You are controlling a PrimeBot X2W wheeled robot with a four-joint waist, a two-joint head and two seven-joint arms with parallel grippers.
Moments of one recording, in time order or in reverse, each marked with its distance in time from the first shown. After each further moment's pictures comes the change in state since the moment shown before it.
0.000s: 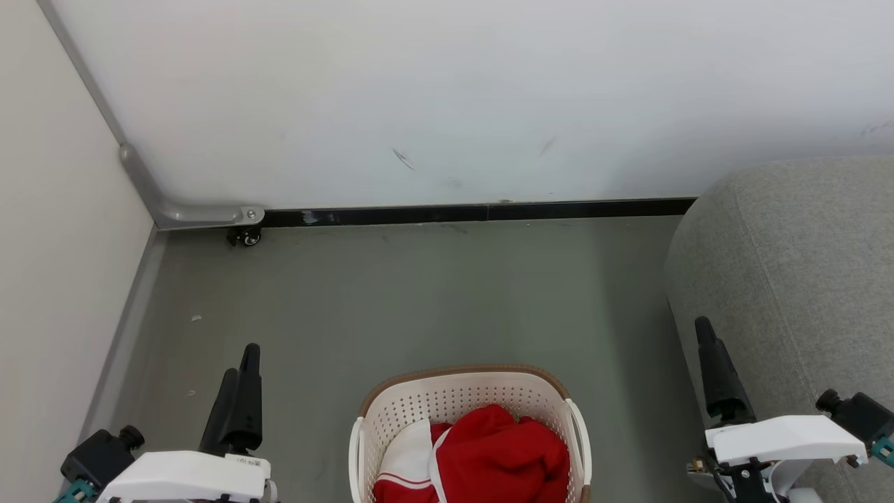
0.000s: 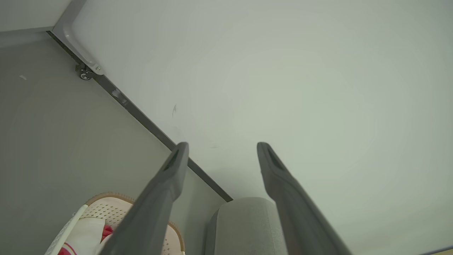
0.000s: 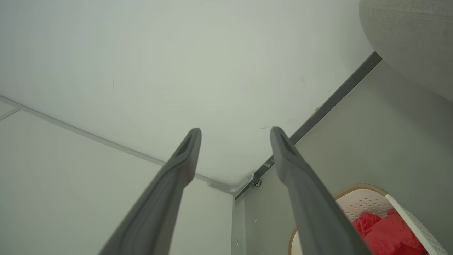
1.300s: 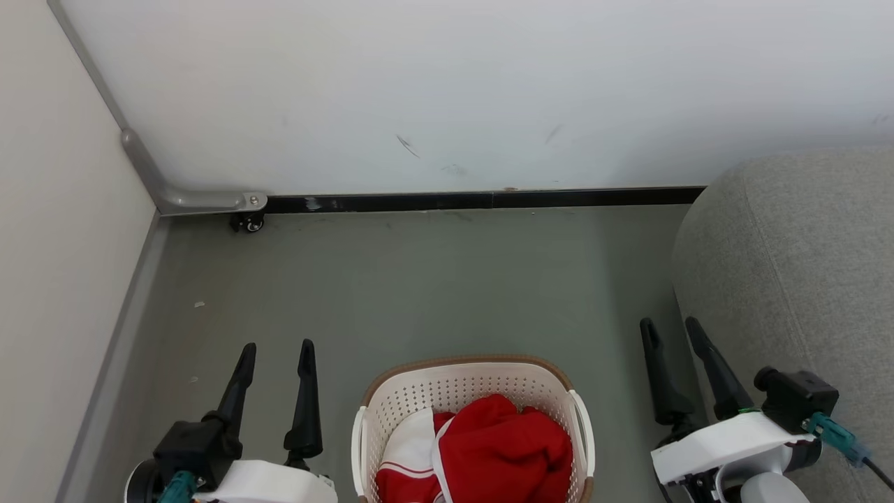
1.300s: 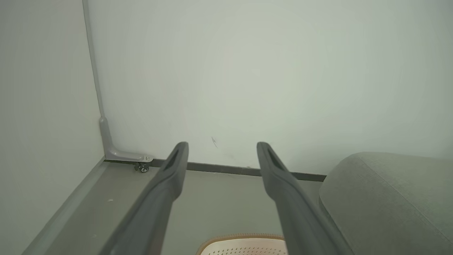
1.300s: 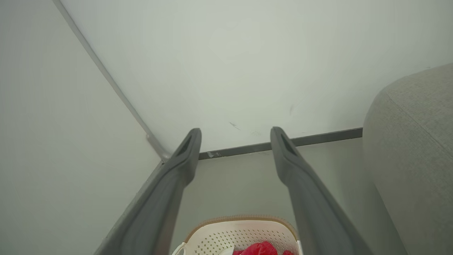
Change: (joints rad) left arm 0.004 0.027 -0.145 -0.048 0.767 0.110 -0.134; right arm -0.044 0.007 0.046 0.063 -0.707 0.003 -0.116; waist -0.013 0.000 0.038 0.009
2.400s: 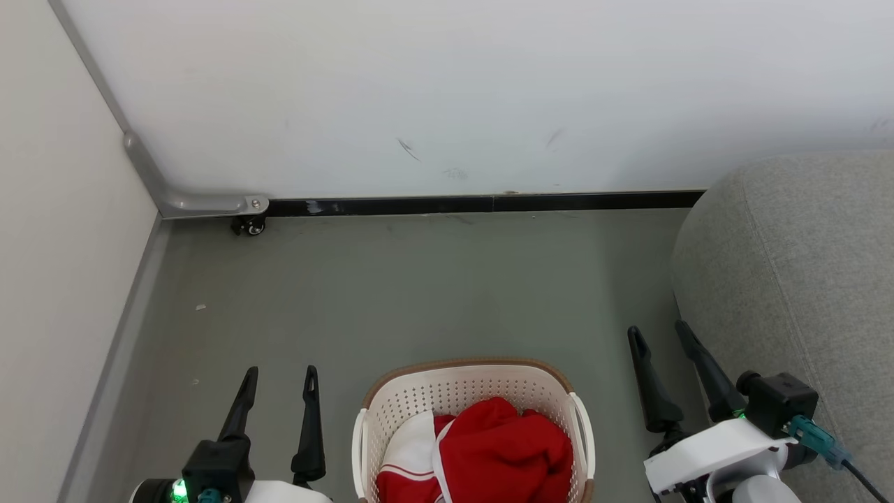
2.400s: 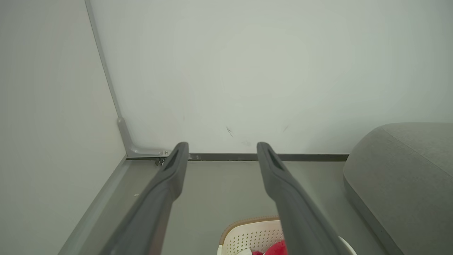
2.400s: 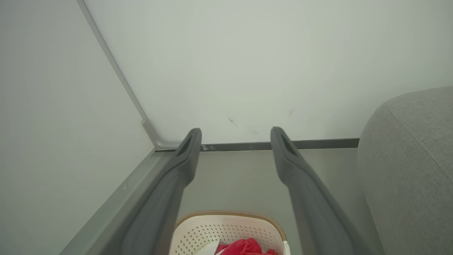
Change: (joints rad) left arm 0.025 -0.001 -0.010 0.067 0.134 0.052 -0.030; right arm 0.000 0.006 0.003 0.018 -0.135 0.000 -0.014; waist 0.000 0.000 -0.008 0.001
